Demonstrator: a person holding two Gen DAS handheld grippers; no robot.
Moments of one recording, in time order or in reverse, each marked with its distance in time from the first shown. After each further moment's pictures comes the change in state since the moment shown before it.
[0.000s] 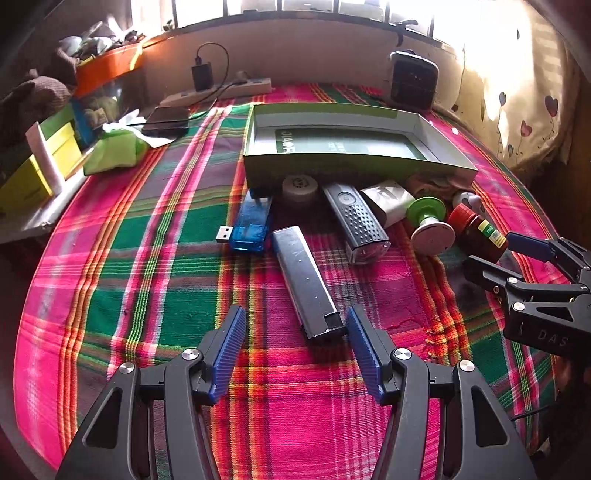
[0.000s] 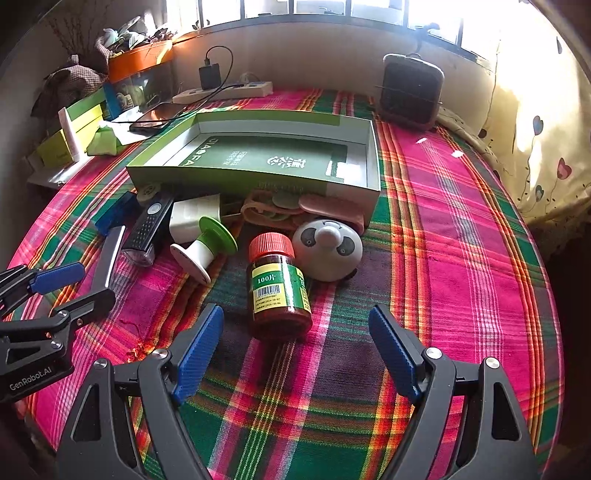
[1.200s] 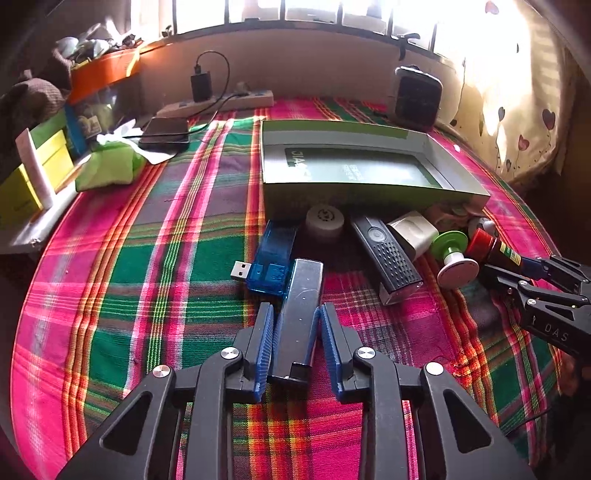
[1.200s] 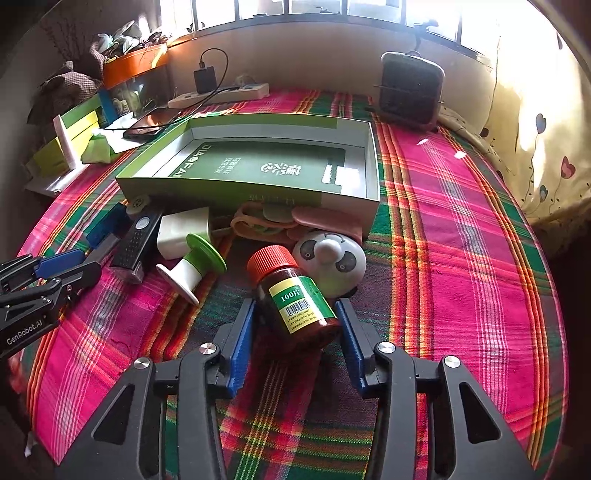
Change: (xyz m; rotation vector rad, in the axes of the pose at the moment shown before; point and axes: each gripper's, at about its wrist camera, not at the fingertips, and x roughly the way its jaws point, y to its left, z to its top) left arm 0.014 0.020 0.021 0.006 -0.047 -0.056; right arm 0.009 -0.004 0.009 0.014 -0.007 0.008
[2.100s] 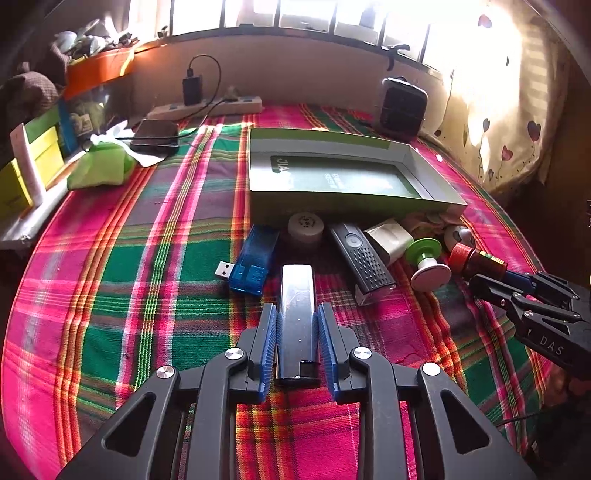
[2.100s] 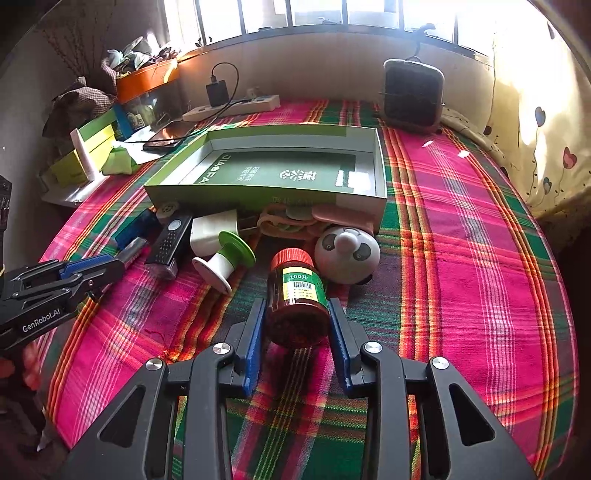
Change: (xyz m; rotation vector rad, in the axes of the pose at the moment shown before) left arm -0.013 0.000 -0.002 -0.019 -0.018 -0.077; right arm -0.022 0.003 -0.010 0.037 -0.044 0.066
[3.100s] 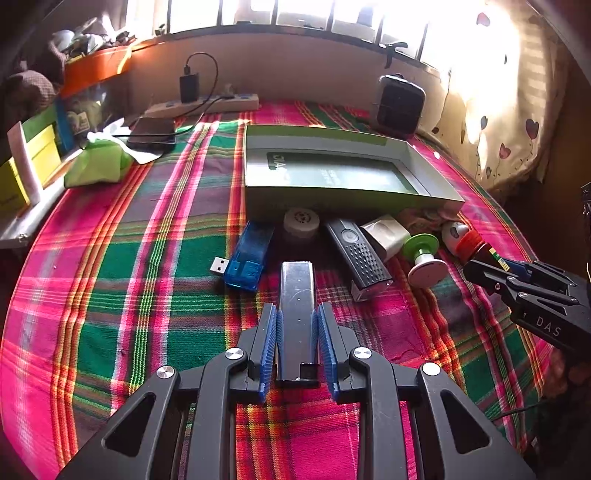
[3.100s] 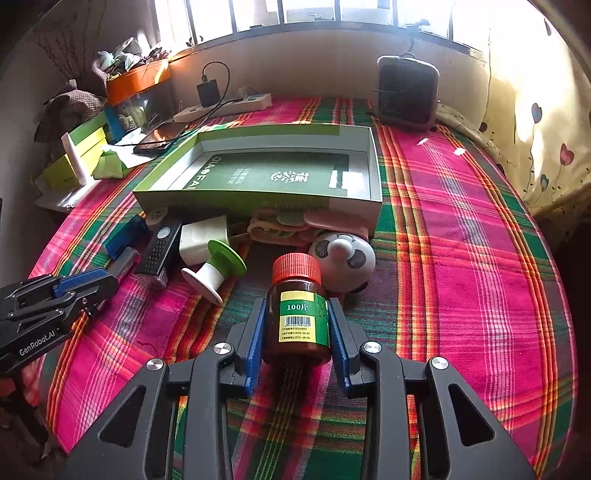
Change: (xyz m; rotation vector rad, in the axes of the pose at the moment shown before) left arm 0.001 0.000 0.000 0.004 0.004 -0.010; right arm 0.005 -0.002 0.007 0.019 0.011 -0.017
